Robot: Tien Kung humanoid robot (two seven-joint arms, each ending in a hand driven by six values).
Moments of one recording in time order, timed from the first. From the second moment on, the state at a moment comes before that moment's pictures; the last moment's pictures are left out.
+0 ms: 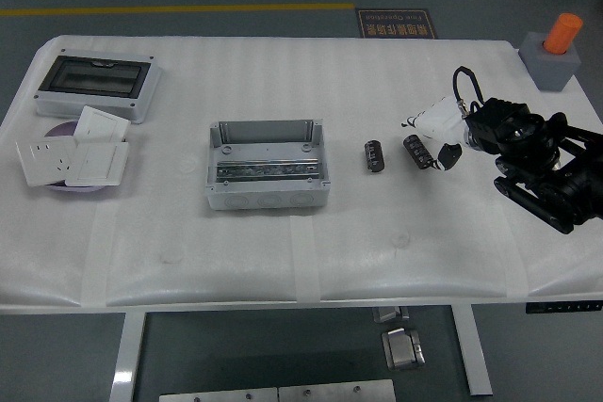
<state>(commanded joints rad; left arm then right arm) -0.10 0.25 -0.56 -0.18 0.74 -0.18 0.42 0.98 -0.40 0.23 0.77 -2.11 0.15 0.03</state>
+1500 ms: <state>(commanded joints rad) -0.10 0.25 -0.55 -0.18 0.72 -0.16 0.39 0.96 -0.41 0.19 0.76 -2.02 0.05 0.01</state>
